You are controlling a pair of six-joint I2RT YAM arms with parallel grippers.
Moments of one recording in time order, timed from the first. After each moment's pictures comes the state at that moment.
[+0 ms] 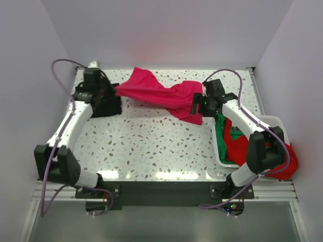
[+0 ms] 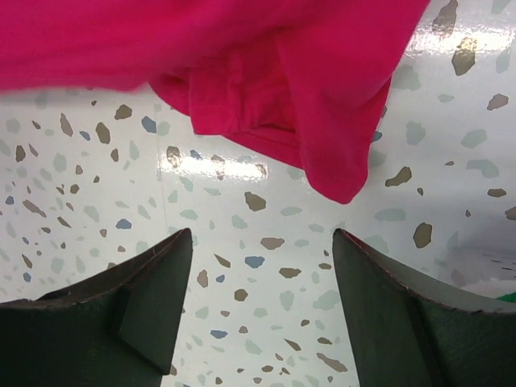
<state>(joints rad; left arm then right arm) -0.16 1.50 1.23 -0.43 0.02 -0.58 0.29 1.58 1.21 -0.60 -0.09 0.39</state>
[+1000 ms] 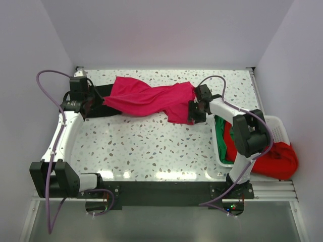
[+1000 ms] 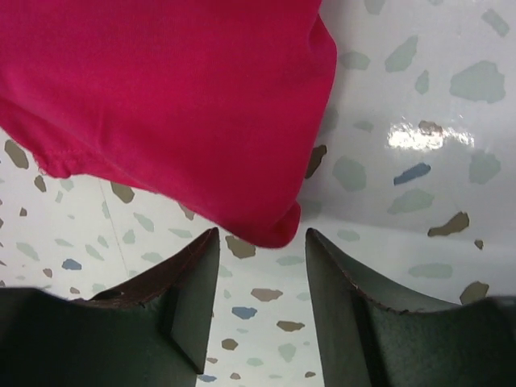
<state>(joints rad) 0.03 1.28 1.13 -0.51 0.01 -0.53 0.34 1.82 1.22 -0.54 -0.07 0.41</state>
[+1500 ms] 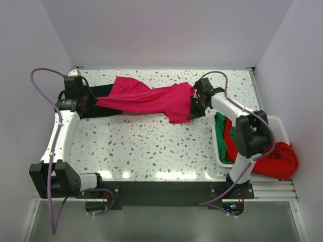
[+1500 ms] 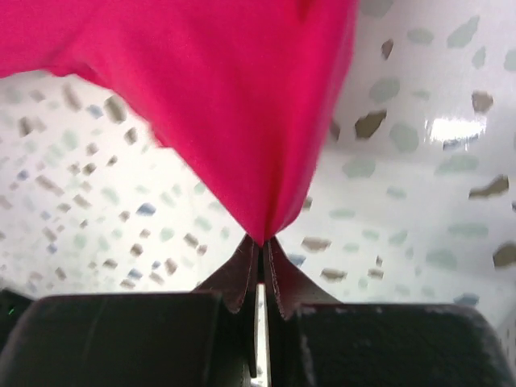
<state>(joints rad) 0.07 1.28 1.16 -0.58 -0.05 -0.46 0.33 1.85 1.35 -0.68 -0.19 0.43</state>
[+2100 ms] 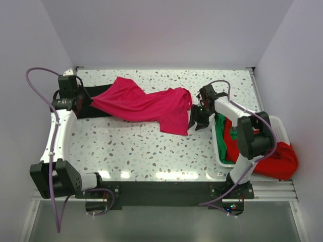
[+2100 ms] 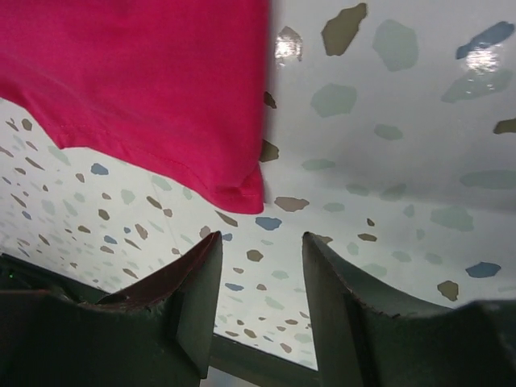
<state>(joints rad) 0.15 1.29 1.20 -0.61 -0.04 -0.38 0.29 1.78 1.24 -0.77 -0.27 0.43</state>
